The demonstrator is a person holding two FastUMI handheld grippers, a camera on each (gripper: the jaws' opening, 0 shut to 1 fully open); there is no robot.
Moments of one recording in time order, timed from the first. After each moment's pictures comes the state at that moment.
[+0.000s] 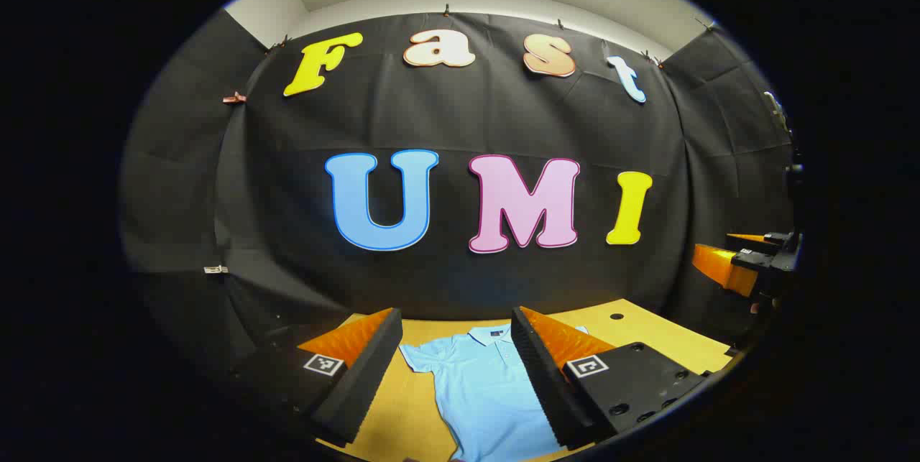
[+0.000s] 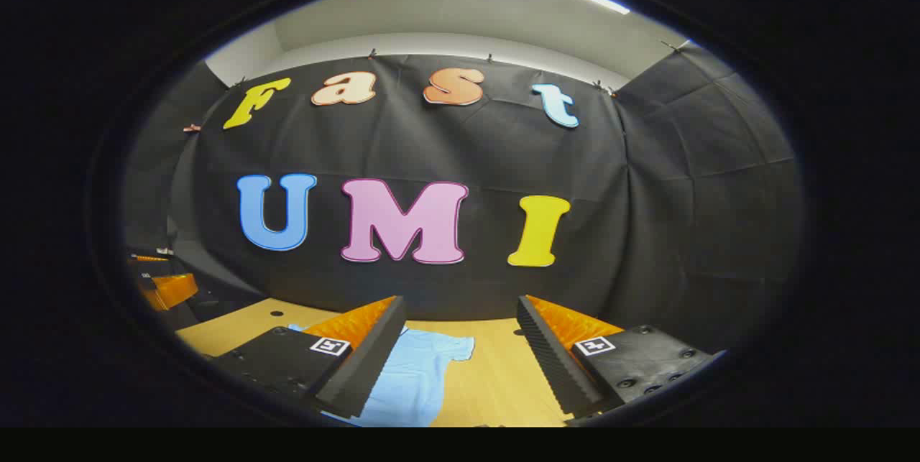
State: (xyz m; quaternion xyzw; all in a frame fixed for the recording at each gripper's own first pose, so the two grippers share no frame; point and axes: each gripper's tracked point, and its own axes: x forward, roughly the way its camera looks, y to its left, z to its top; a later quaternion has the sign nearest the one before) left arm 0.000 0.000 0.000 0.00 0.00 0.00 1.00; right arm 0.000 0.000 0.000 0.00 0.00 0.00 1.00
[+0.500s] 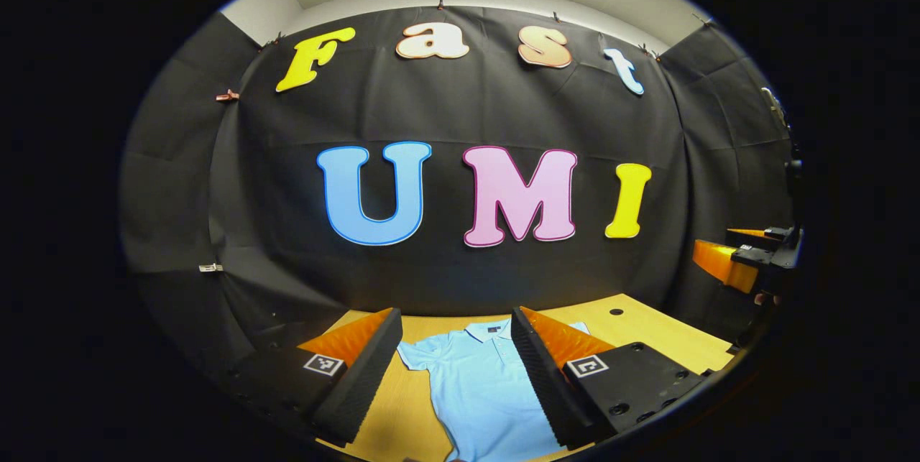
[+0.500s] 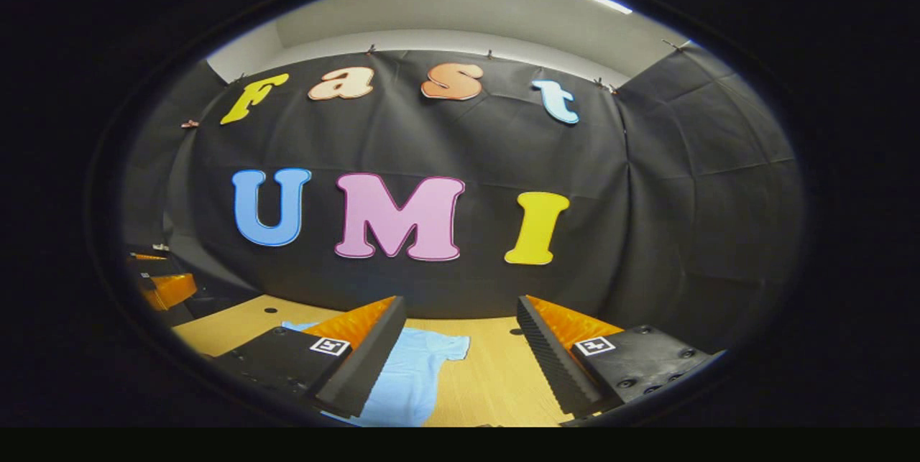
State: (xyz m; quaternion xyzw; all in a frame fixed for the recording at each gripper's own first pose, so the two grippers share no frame) left arm 0.014 -0.005 -0.007 0.00 0.01 0.00 1.00; right arm 0.014 -0.002 -0.008 0.00 0.01 0.00 1.00
